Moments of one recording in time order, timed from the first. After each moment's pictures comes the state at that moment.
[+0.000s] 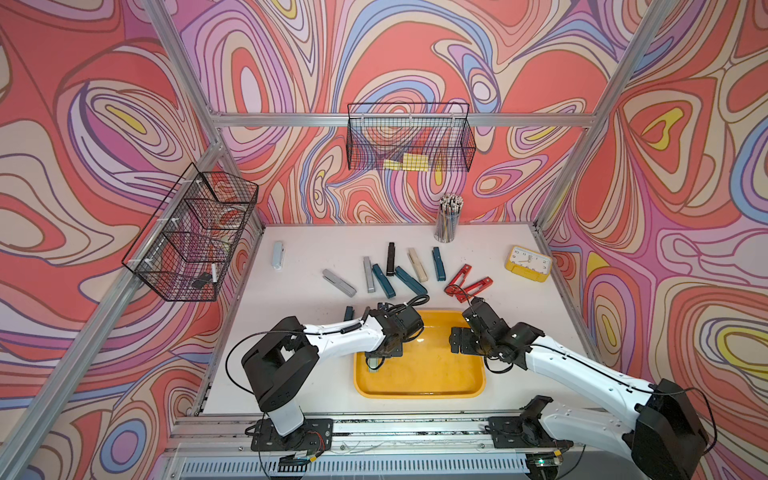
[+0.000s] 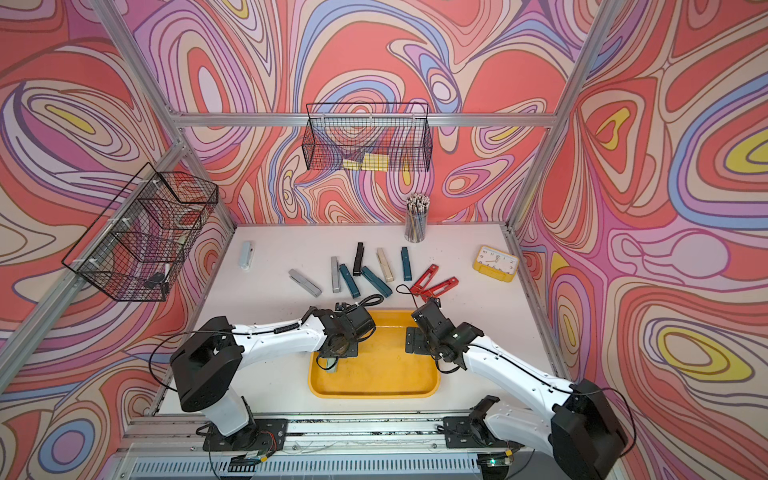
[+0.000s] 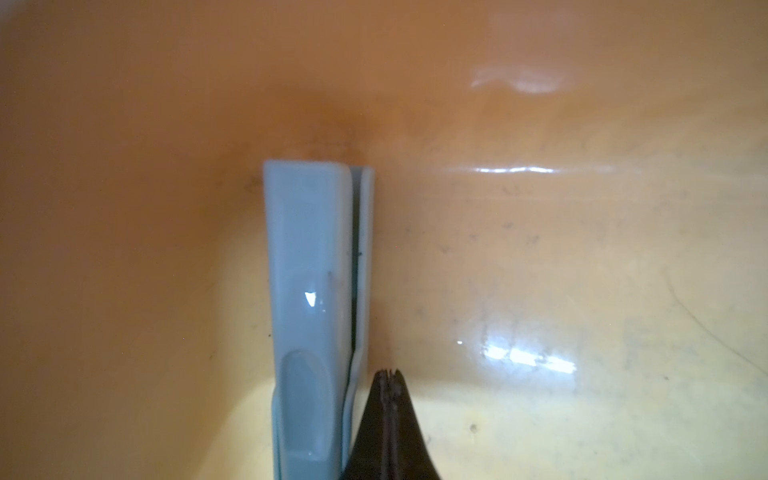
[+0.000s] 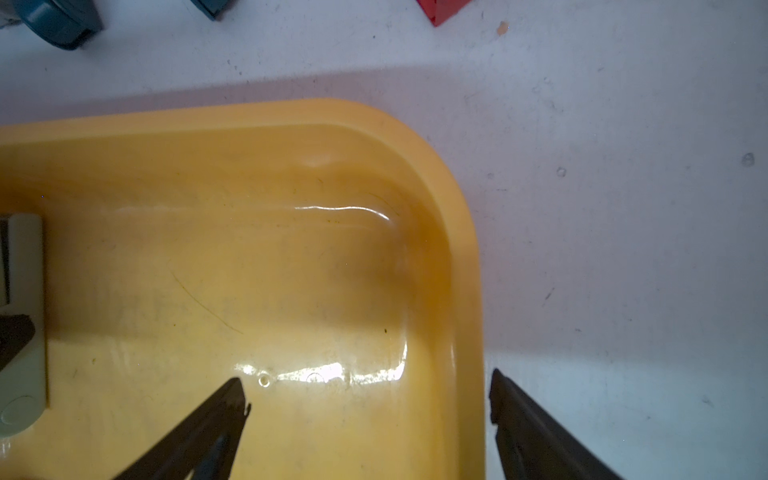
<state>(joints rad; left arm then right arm) -0.95 1.70 1.04 -0.77 -0.27 -0.99 0.64 1.12 0.65 -0.63 0.14 0.65</state>
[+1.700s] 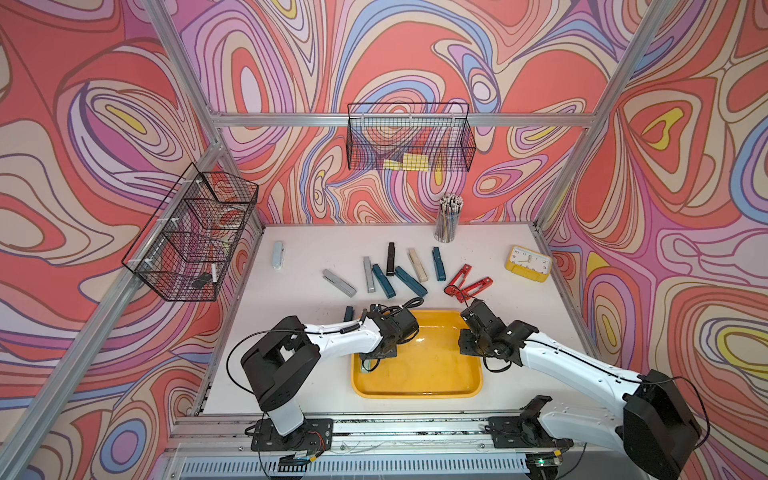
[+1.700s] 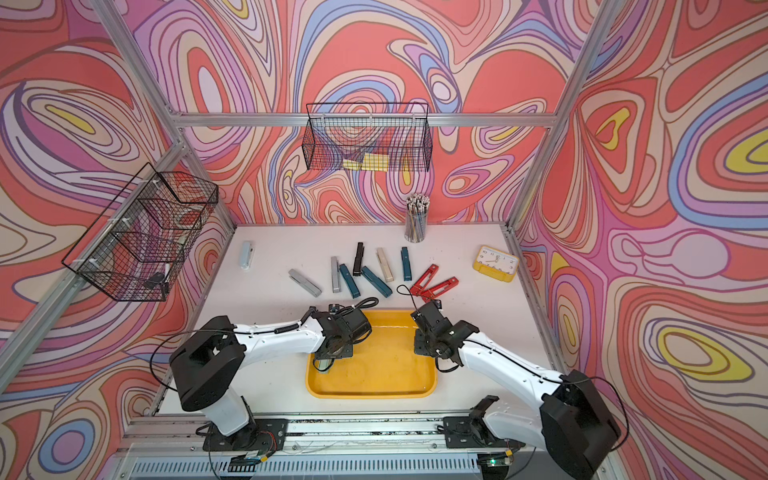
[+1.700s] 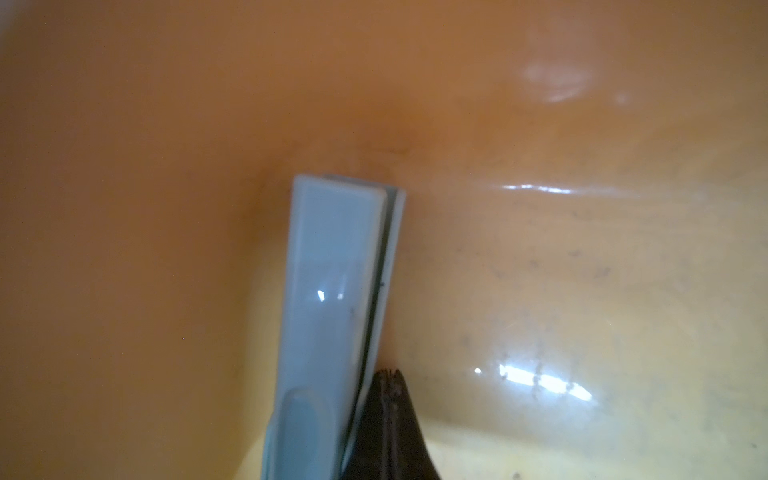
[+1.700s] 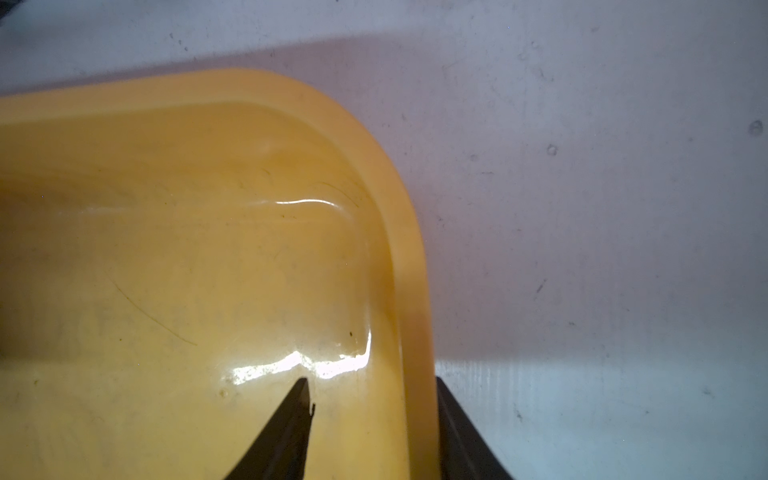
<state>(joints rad) -0.92 1.70 0.99 -0.75 -0.33 -1.03 0.62 1.18 0.65 -0.63 0.14 0.67</state>
